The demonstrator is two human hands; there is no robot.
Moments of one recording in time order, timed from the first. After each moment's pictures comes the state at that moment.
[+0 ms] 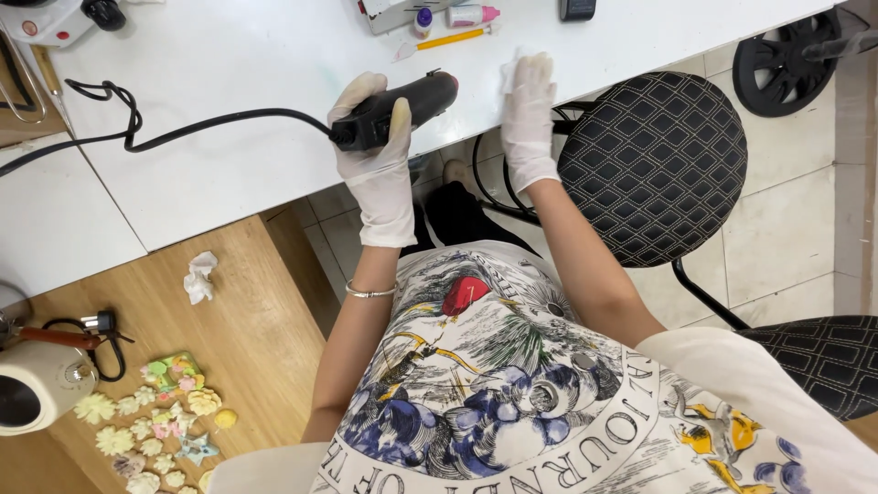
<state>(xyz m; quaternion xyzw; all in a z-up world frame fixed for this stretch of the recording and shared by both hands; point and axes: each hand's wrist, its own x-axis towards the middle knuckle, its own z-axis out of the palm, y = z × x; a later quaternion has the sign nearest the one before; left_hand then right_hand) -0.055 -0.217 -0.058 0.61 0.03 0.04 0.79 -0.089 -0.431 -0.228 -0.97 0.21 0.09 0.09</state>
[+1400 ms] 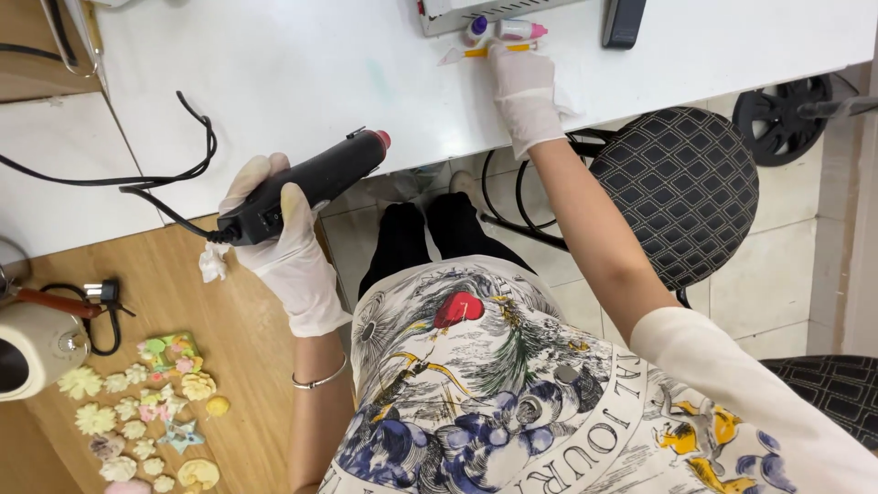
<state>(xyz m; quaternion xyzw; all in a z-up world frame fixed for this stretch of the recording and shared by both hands) -0.090 -0.076 0.006 0.59 0.17 0.10 0.78 0.003 -0.402 -0.217 -1.00 -0.03 0.03 -0.03</state>
